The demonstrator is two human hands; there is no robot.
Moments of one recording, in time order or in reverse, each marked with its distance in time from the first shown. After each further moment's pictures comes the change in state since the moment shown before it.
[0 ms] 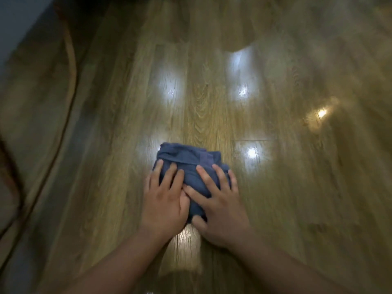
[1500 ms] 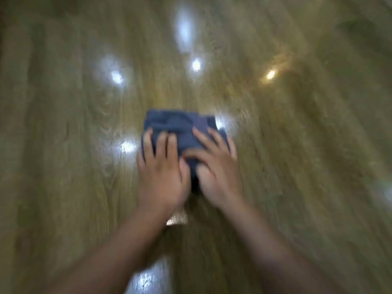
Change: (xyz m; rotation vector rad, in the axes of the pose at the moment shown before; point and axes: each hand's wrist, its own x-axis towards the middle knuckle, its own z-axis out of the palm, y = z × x) left_hand 0.089 0.158 0.045 -0.044 0.019 0.126; right_hand -0.034 0.131 -0.058 0.294 0.253 0.490
